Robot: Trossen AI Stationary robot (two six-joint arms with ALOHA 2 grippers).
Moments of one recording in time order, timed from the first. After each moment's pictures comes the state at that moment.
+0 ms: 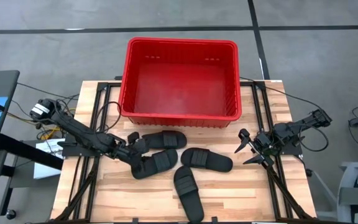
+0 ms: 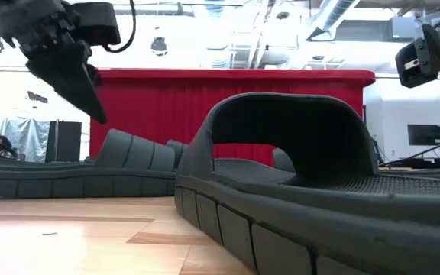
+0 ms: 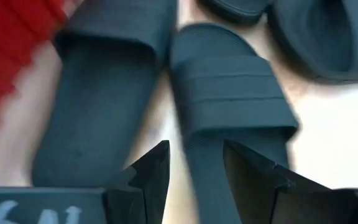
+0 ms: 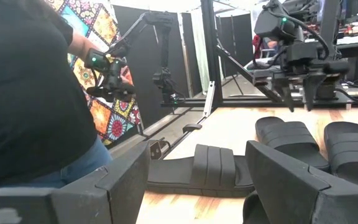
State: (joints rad) left arm -0.42 1.28 0.70 -0.39 -0.39 -0.58; right arm 0.39 0.00 0.01 0.04 -0.16 0.13
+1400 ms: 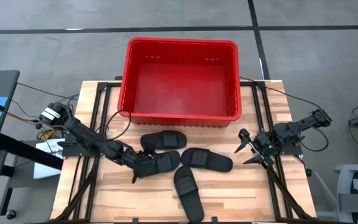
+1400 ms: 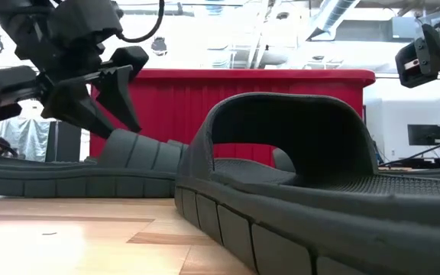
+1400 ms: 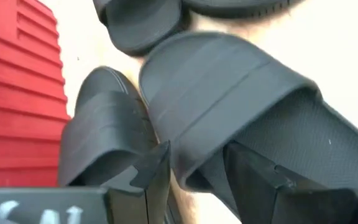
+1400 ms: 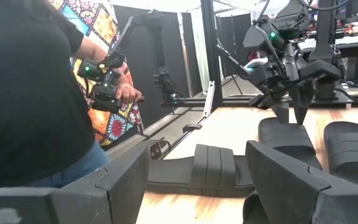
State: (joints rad) left arm -0.45 1.48 0.70 -0.11 -0.45 0.27; right arm 0.39 0.00 0.01 0.04 -0.16 0.13
